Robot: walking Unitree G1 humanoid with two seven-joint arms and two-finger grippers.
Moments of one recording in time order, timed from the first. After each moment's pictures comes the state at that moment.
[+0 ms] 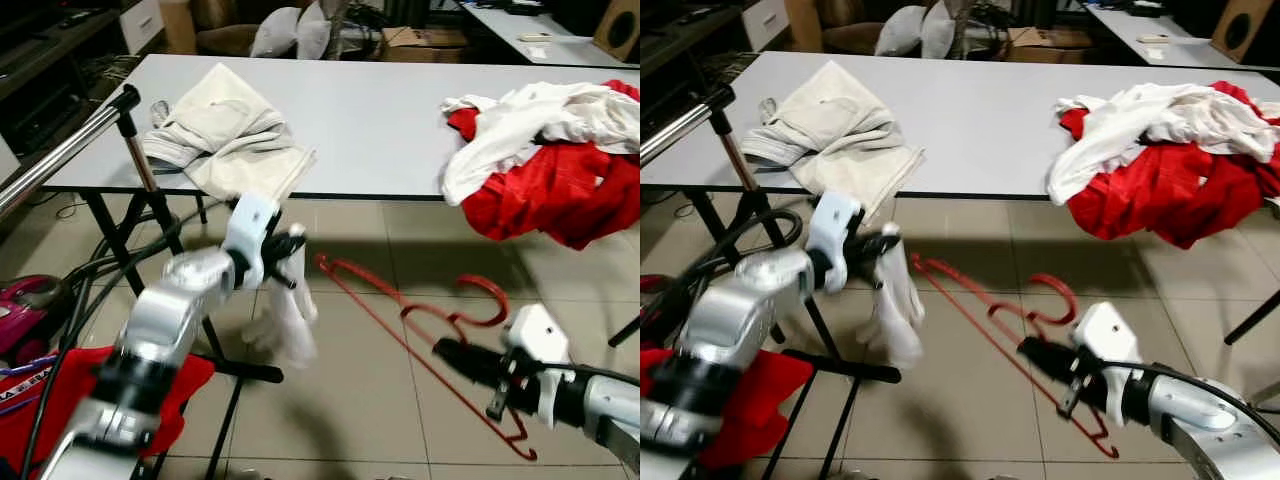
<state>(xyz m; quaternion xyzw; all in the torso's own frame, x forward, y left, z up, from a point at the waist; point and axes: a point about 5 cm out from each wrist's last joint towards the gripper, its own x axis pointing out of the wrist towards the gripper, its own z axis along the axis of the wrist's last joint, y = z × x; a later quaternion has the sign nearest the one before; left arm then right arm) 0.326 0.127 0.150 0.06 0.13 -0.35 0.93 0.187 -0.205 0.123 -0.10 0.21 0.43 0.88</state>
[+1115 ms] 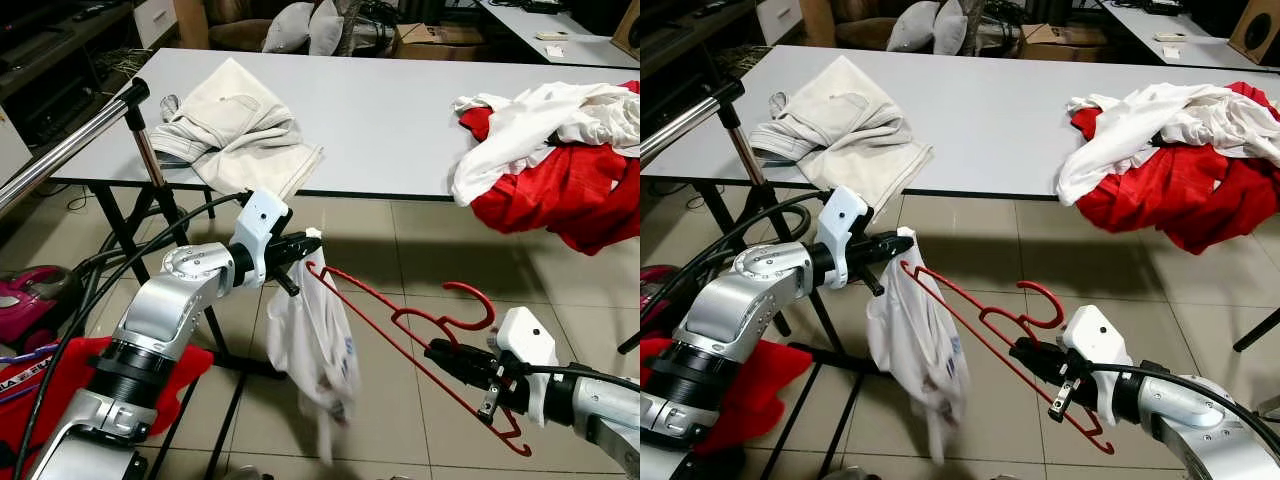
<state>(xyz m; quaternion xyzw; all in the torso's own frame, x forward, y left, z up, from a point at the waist) 0.324 0.123 0.151 0.09 0.13 -0.43 0.89 0.190 -0.201 0.121 -0.11 0.20 0.43 0.88</state>
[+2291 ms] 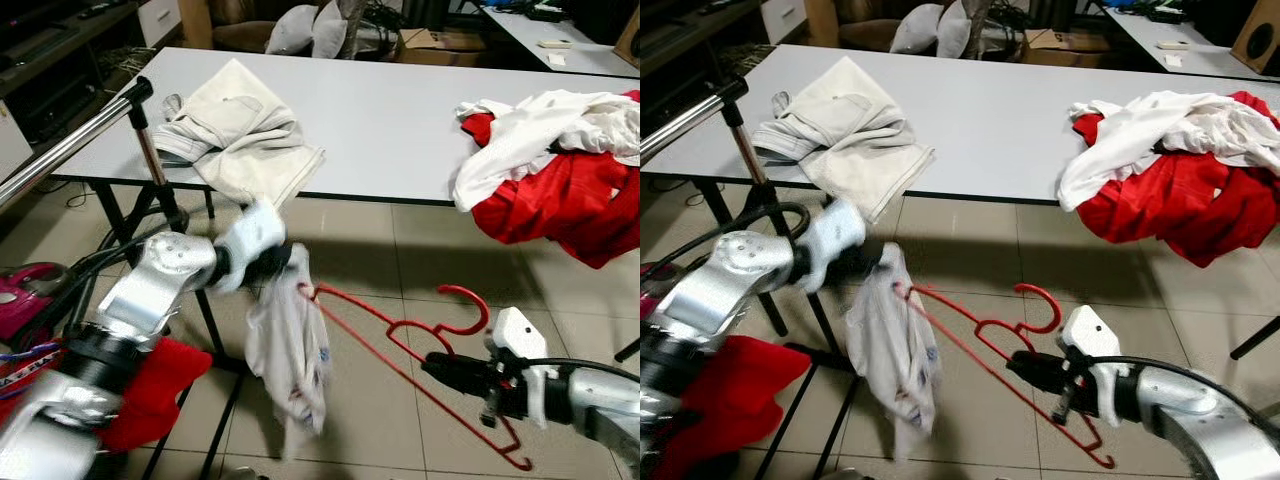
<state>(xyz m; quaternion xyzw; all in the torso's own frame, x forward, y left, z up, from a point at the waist) 0.319 0.155 0.148 0.26 0.20 -0.50 0.80 0.195 -0.208 0.113 -0.08 0.25 0.46 0.85</state>
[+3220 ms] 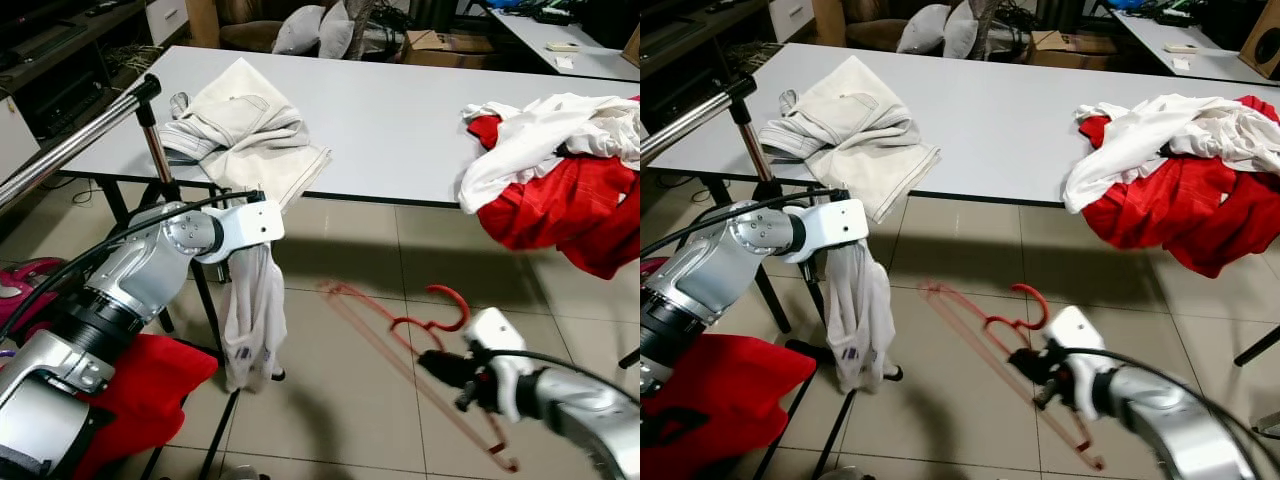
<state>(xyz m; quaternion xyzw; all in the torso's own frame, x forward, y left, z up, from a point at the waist) 0.347 0.157 0.175 0.50 0.19 -0.36 0.77 0.206 -0.188 0.077 -0.06 0.30 0.40 0.86</state>
